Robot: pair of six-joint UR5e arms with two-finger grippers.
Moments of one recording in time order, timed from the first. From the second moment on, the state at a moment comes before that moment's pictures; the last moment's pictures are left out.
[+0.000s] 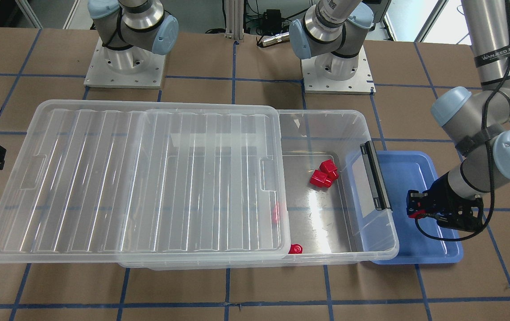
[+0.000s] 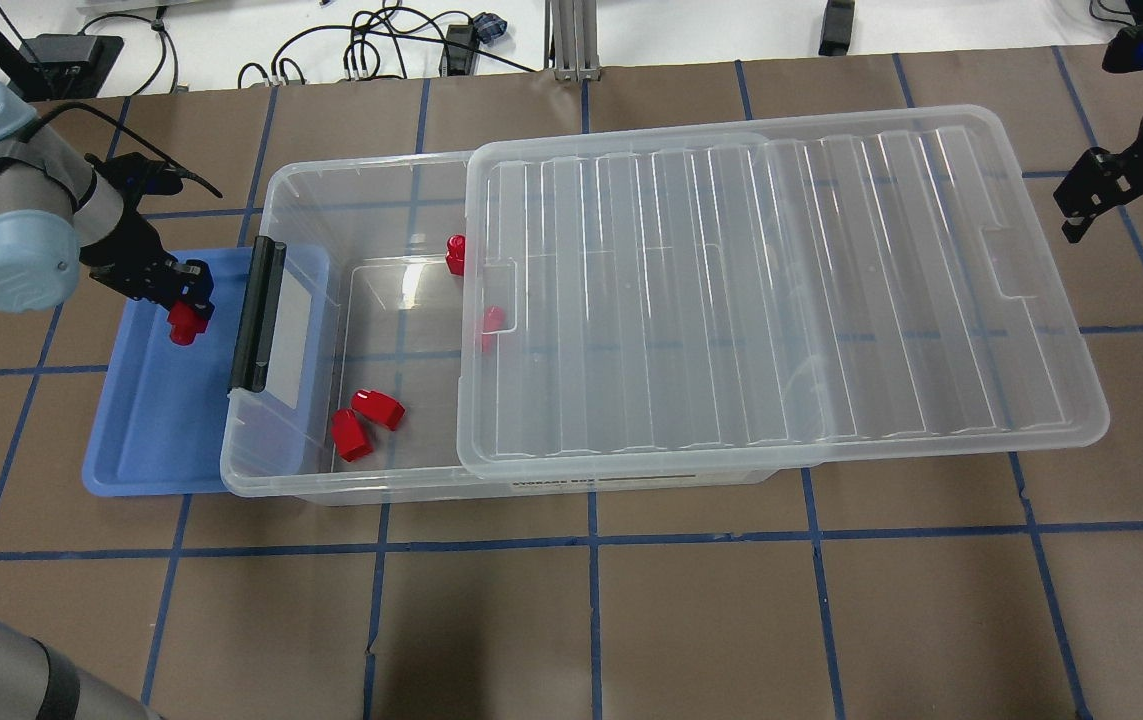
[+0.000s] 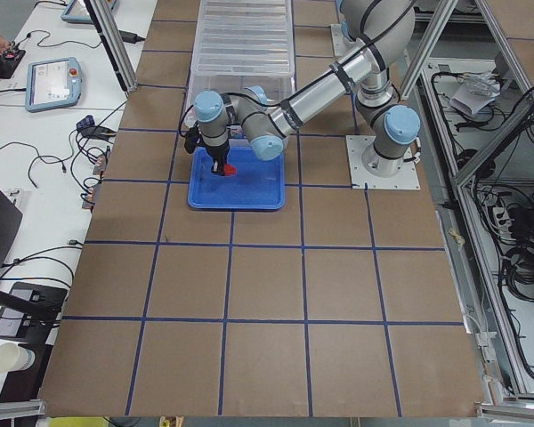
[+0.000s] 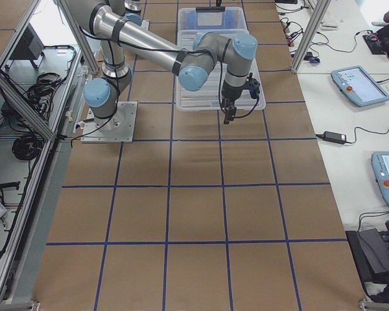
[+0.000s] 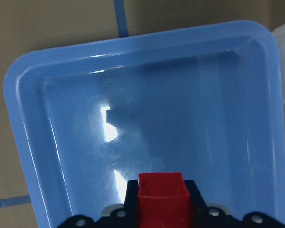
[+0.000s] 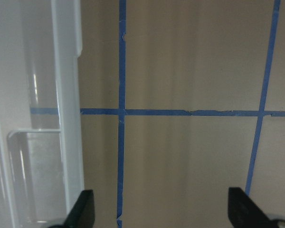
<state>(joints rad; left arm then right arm) -1.16 -1.97 -1.75 -1.03 1.54 0.56 1.15 -1.35 1.59 -1.77 -1.71 -0.46</state>
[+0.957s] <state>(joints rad) -1.14 -2.00 -1.75 -1.03 1.54 0.57 1.15 -1.33 1.63 -1.77 -1.72 -0.46</state>
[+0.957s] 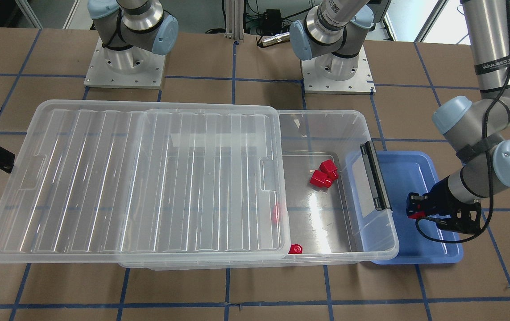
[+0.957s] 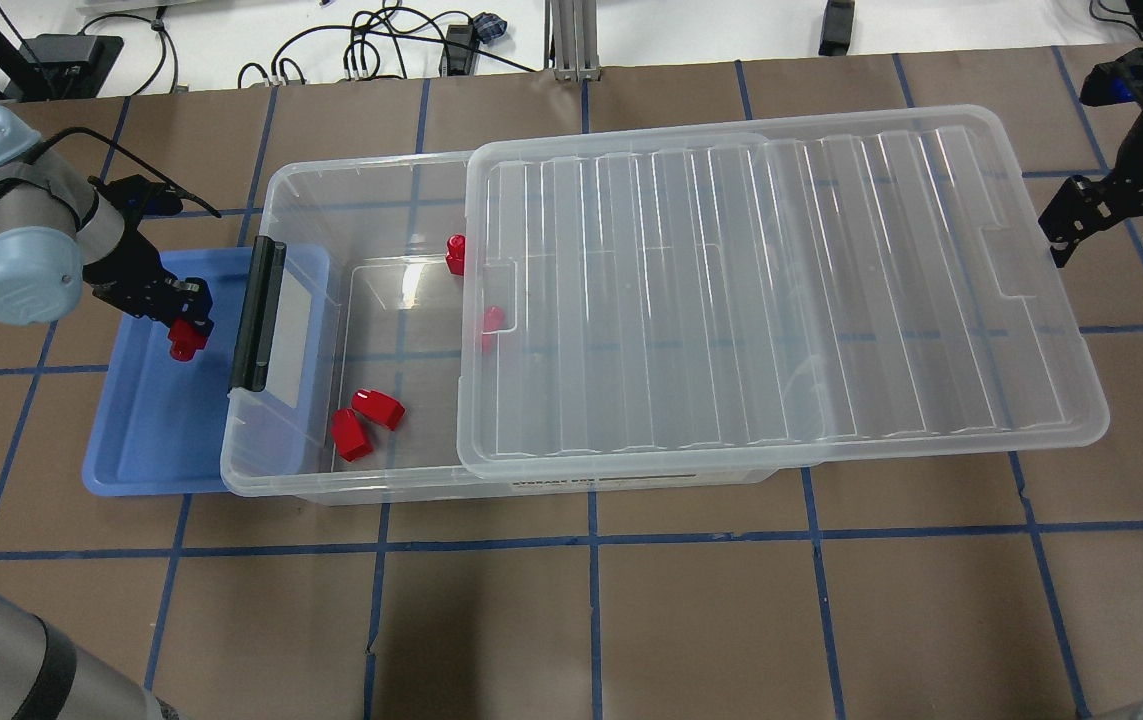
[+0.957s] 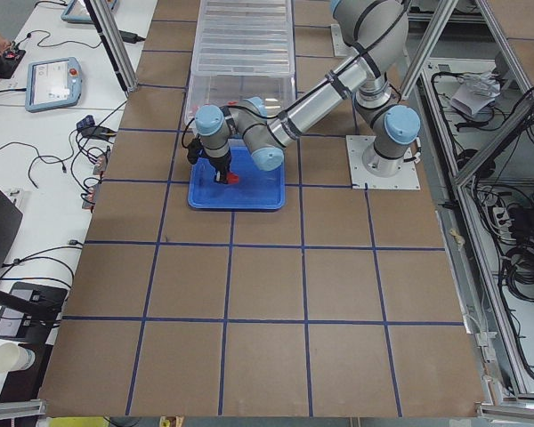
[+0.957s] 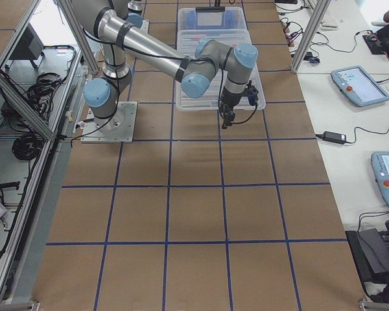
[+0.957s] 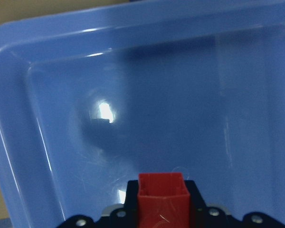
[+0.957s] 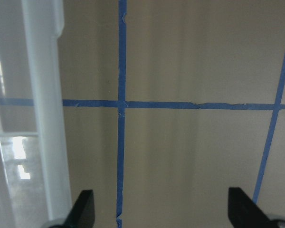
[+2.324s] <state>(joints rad) -1.61 -1.68 -1.42 -1.64 1.66 0.00 1.17 -1.34 1.68 -1.77 -1.68 -0.35</state>
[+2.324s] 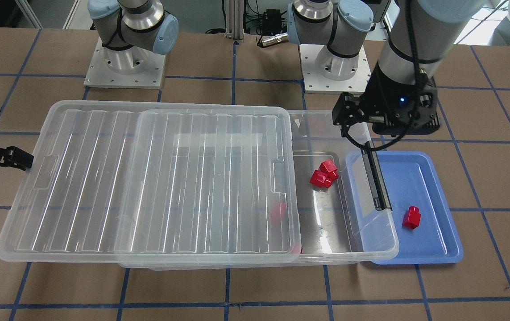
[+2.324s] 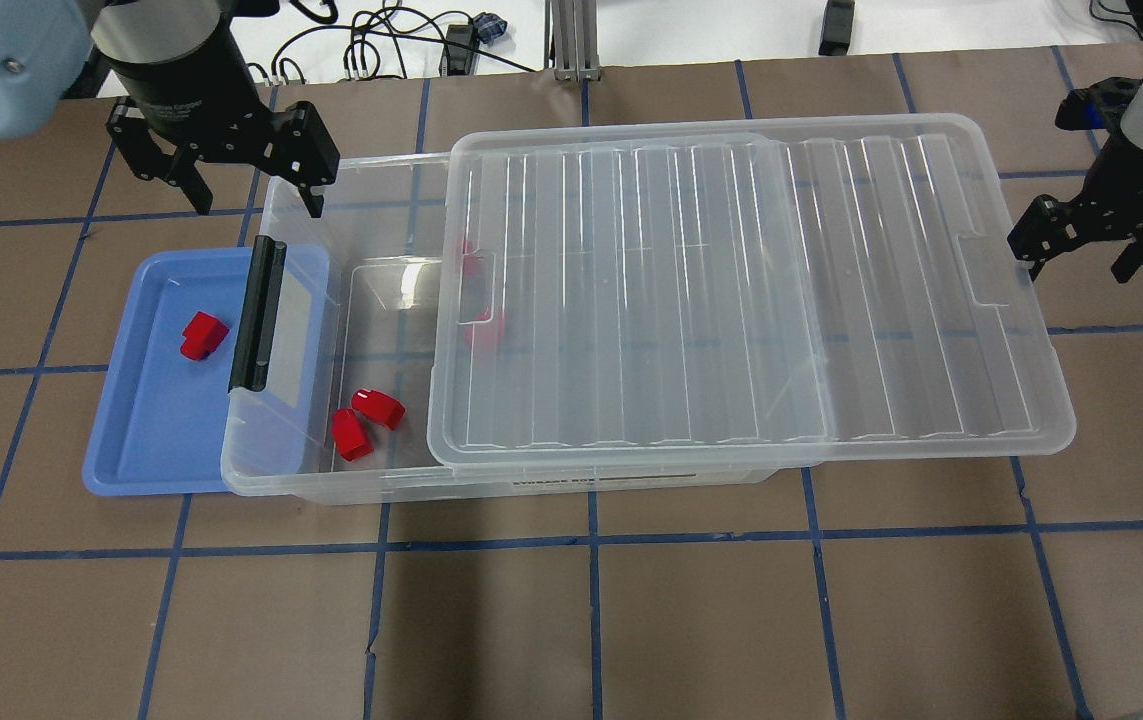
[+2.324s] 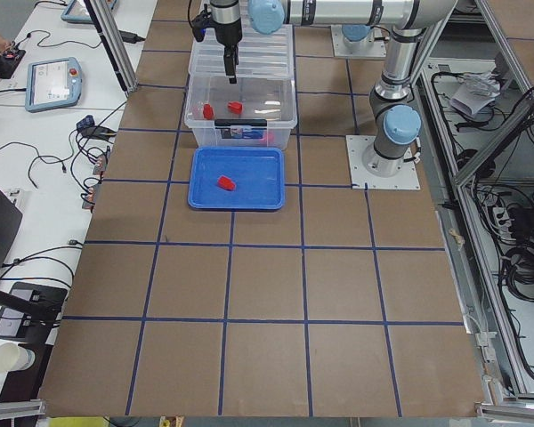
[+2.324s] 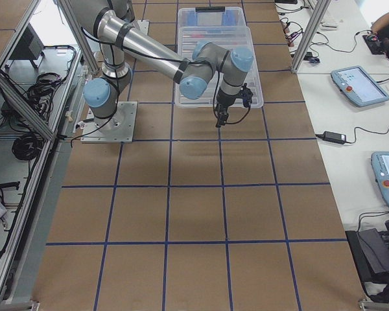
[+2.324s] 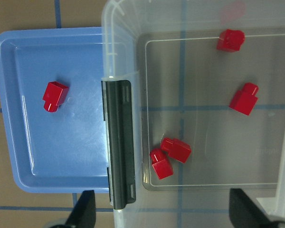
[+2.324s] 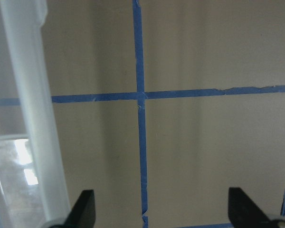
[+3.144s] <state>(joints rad) -1.54 -1.60 -1.51 -1.59 1.62 -0.01 1.21 -1.34 1.67 -1.77 -1.66 -0.28</state>
